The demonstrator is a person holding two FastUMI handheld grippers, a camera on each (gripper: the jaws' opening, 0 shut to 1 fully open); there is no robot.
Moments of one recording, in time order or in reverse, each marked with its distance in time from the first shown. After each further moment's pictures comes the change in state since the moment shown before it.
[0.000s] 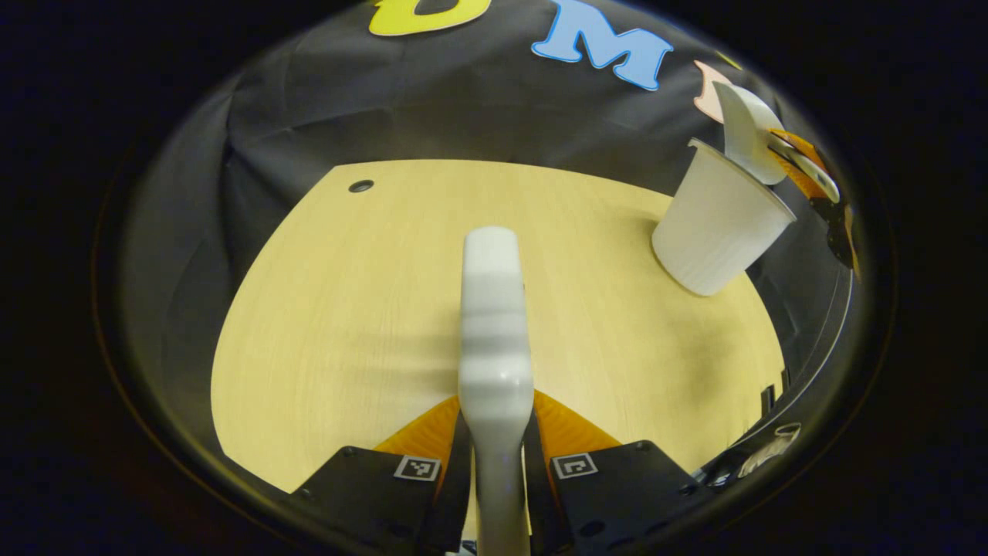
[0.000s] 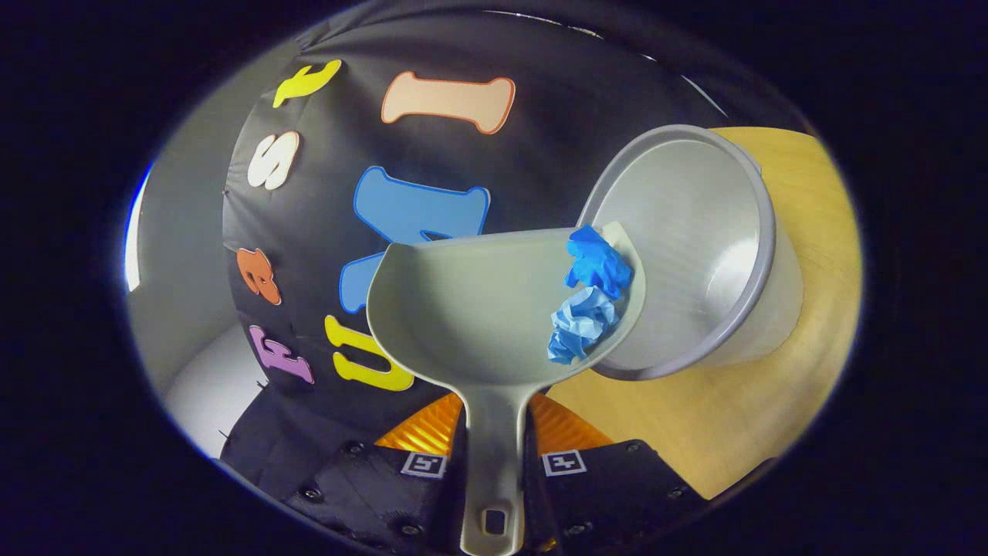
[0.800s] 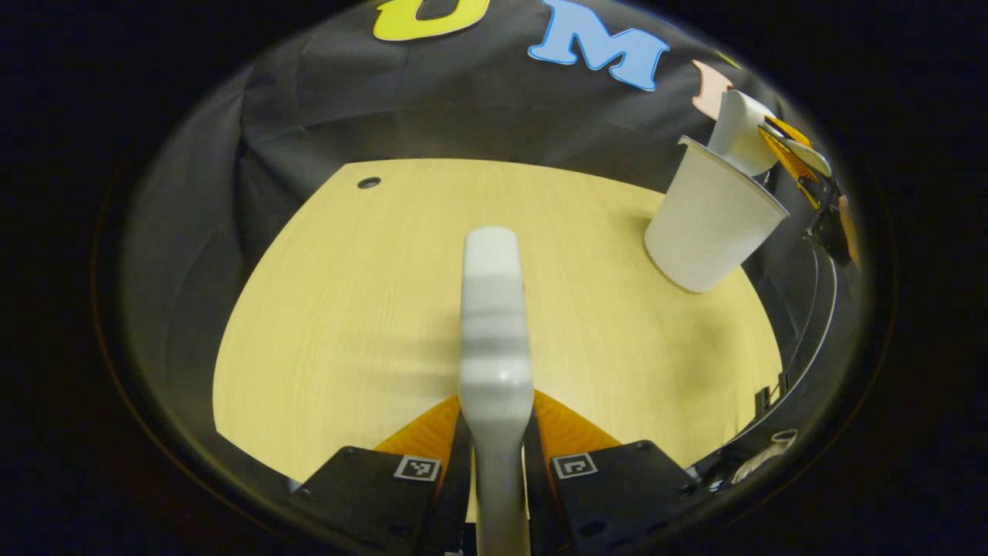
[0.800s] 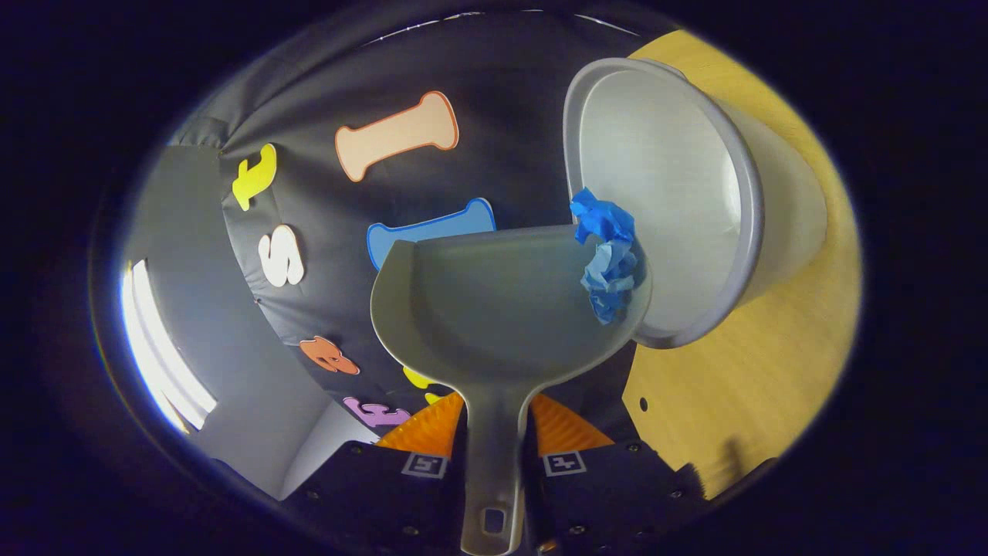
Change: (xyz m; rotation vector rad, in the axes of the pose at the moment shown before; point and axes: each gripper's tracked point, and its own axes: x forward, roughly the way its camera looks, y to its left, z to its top) left arm -0.029 -0.026 -0.018 -0.037 -0.003 0.039; right arm -0.015 0.005 0.005 0.374 0.036 0.219
